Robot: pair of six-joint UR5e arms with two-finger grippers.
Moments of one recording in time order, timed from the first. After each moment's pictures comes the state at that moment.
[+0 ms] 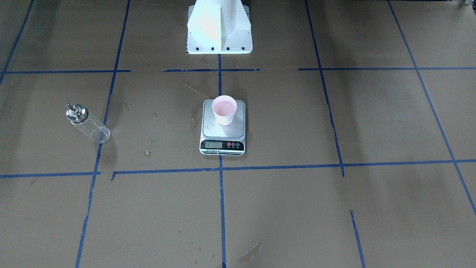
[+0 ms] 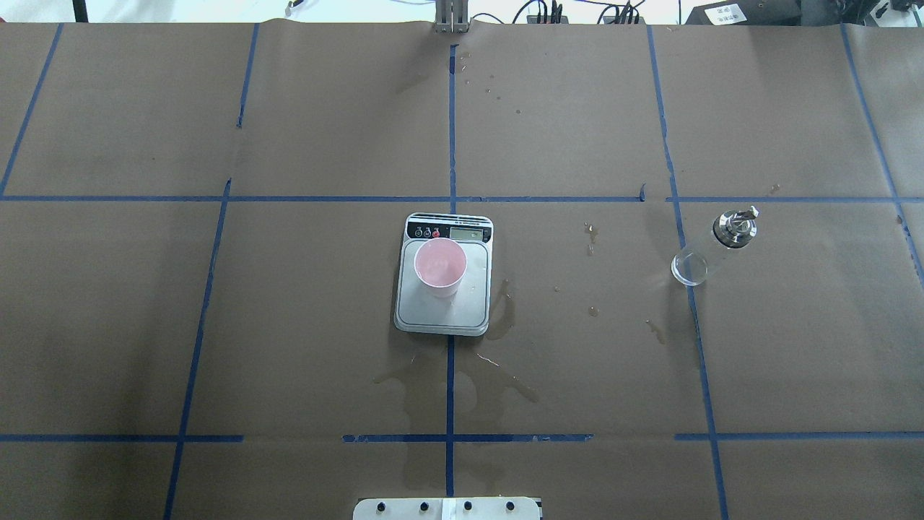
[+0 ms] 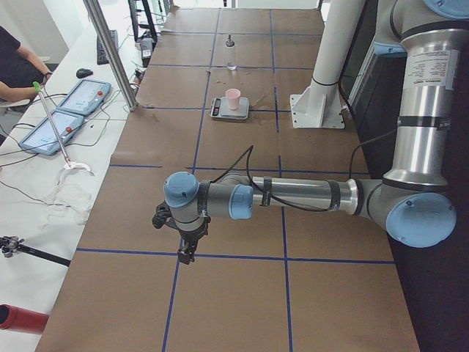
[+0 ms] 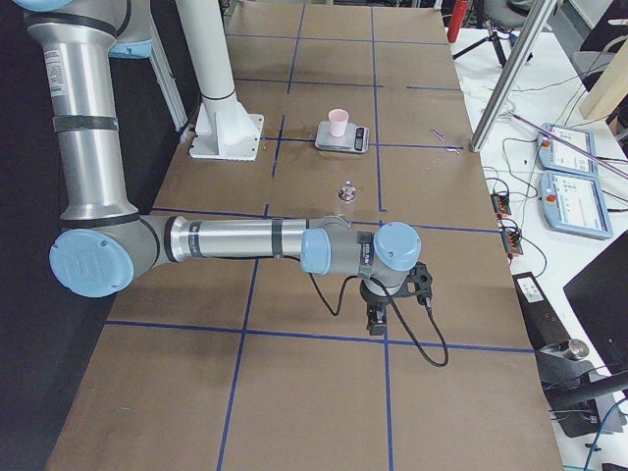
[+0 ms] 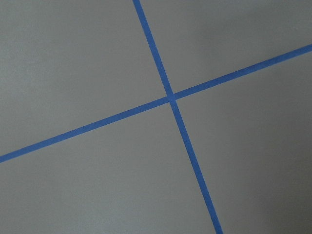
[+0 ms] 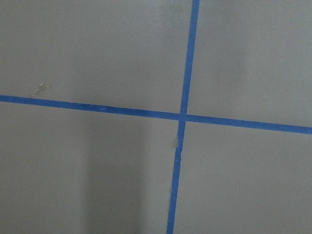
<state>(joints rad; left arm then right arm) -1.55 -1.60 -1.57 -1.57 -2.31 0.30 1.56 -1.49 1.55 -1.65 2.39 -0.10</state>
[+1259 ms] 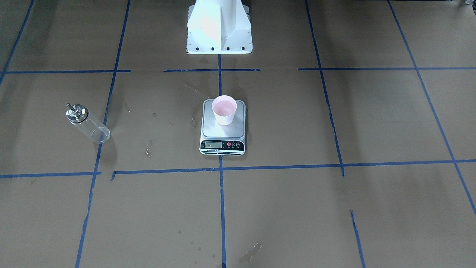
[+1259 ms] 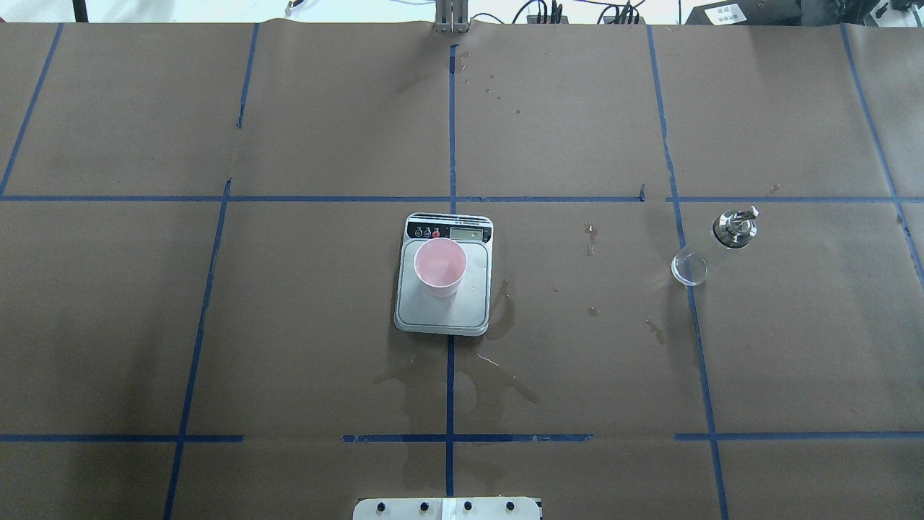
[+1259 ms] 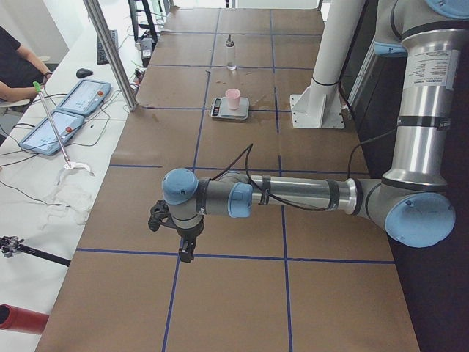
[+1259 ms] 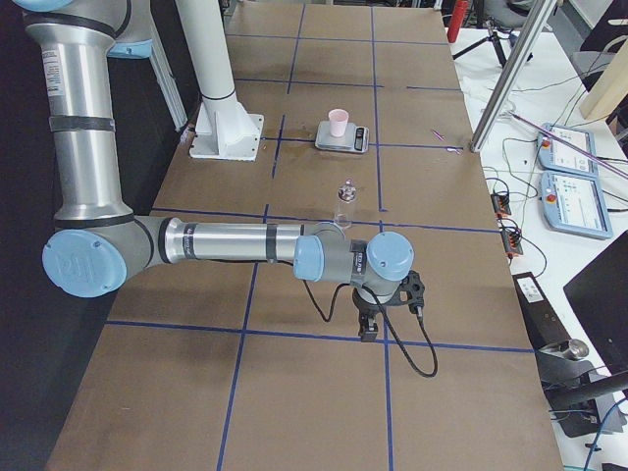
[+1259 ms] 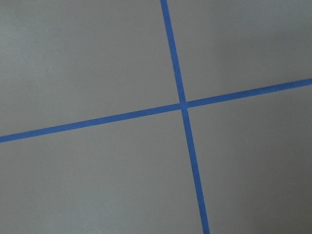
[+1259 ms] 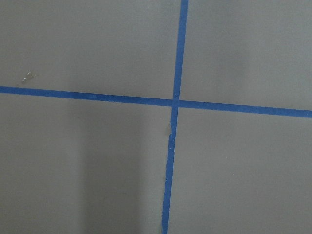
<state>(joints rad) -1.56 -1.61 -1.58 -1.58 -2.32 0.10 1.56 -1.51 1.55 -1.64 2.39 -0.09</state>
